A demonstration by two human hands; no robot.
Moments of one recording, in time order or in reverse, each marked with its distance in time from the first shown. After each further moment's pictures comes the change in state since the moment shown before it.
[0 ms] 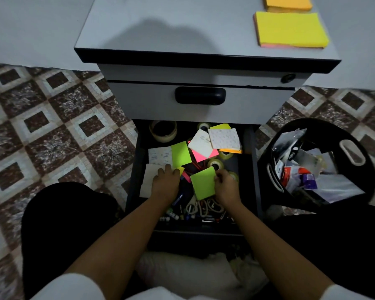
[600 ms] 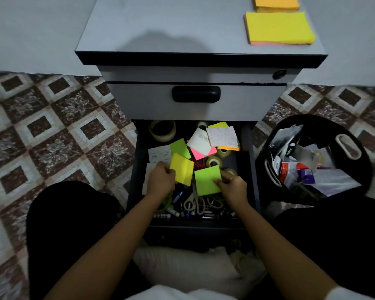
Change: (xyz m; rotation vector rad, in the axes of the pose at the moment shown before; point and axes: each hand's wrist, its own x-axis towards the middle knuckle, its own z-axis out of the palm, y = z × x) left_hand -0.023 -0.006 -0.031 -0.978 0.141 -0.253; right_hand -0.017 0.008 -0.019 0.098 0.064 -0.033
